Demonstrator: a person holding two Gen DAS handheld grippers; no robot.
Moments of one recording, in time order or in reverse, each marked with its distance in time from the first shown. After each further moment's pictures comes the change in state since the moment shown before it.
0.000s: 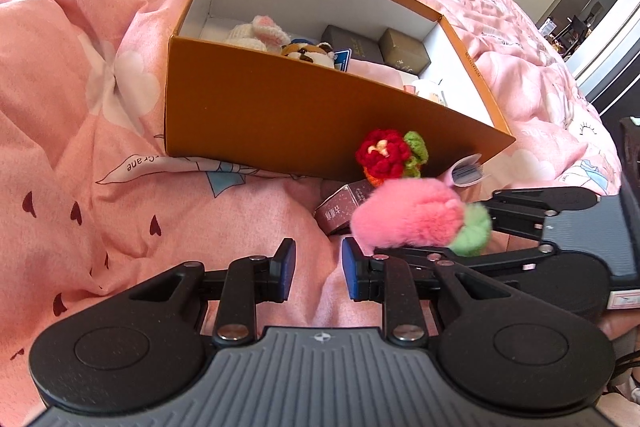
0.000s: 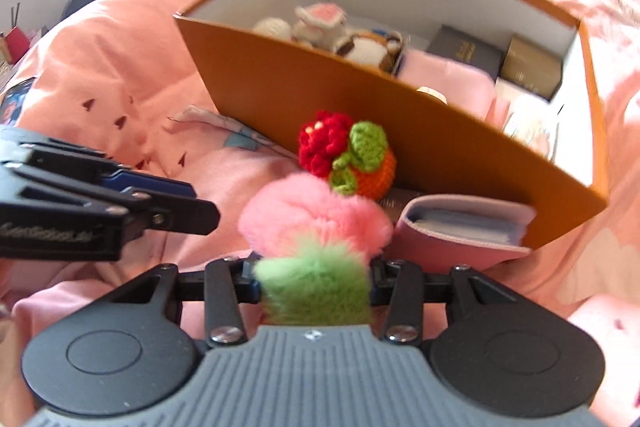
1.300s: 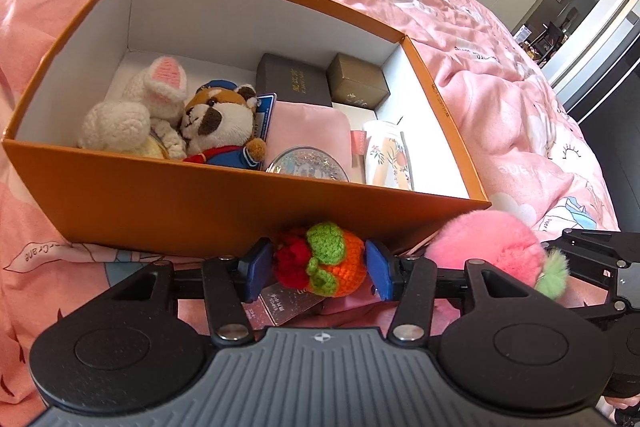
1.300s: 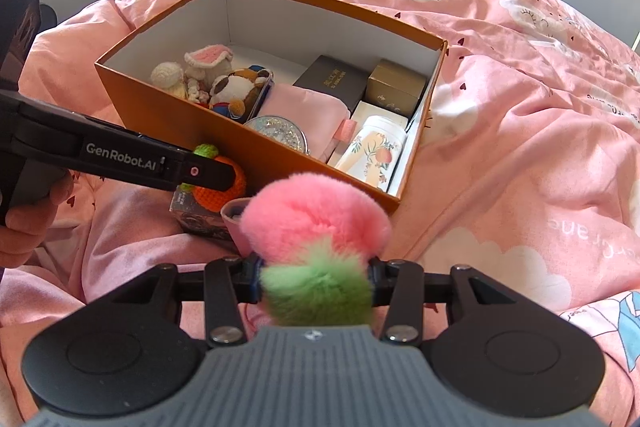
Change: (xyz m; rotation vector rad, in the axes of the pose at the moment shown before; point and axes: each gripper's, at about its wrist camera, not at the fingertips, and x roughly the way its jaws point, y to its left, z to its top) left arm 0.057 -0.041 0.051 0.021 -0.028 -0.081; right arm -0.055 -0.058 -0.004 0.042 -0.037 -0.196
